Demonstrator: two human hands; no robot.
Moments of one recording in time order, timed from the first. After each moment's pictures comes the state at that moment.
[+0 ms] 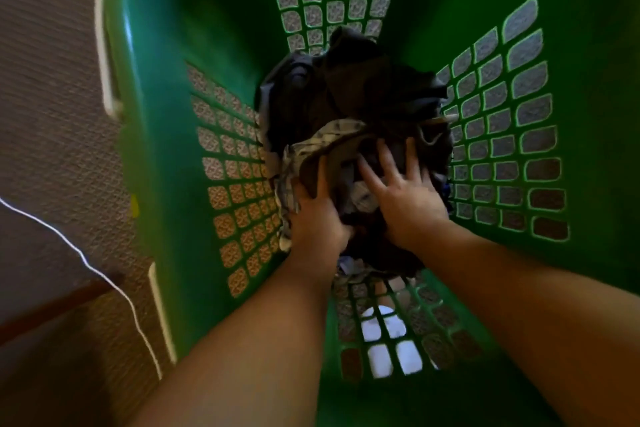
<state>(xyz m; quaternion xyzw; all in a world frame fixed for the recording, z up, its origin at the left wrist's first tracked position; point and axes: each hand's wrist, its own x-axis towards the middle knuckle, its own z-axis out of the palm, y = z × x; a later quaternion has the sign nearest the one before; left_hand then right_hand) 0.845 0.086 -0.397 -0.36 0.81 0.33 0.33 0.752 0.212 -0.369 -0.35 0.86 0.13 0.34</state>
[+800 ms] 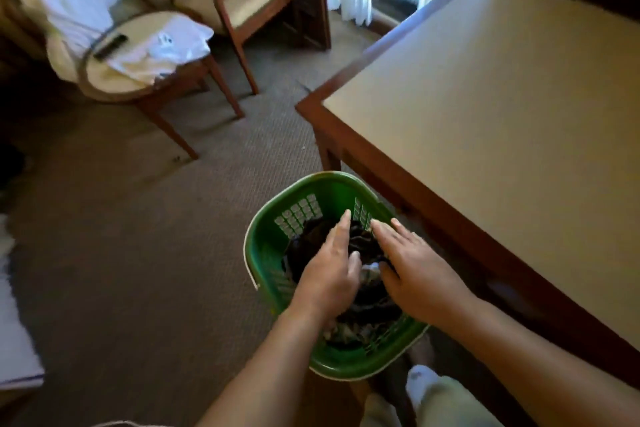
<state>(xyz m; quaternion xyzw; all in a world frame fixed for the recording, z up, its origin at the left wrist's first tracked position) 0.814 0.083 0.047 0.02 0.92 0.35 0.19 0.817 0.263 0.066 -0.15 0.94 -0.24 0.17</state>
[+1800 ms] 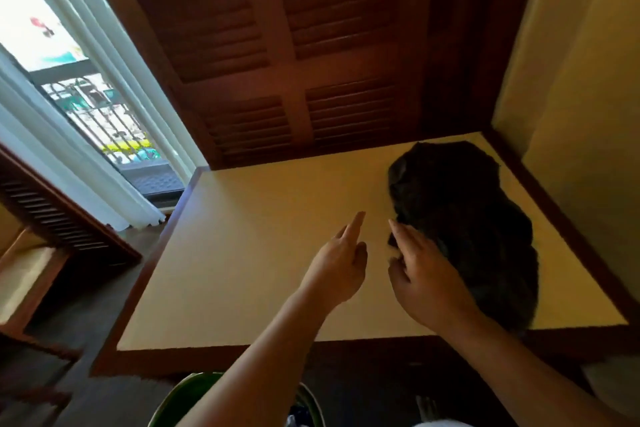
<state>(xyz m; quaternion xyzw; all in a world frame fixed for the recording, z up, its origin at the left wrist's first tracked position) 0.811 0.433 0.236 0.50 0.80 0.27 0.19 0.967 0.512 0.225 0.32 0.89 -0.26 -0.20</state>
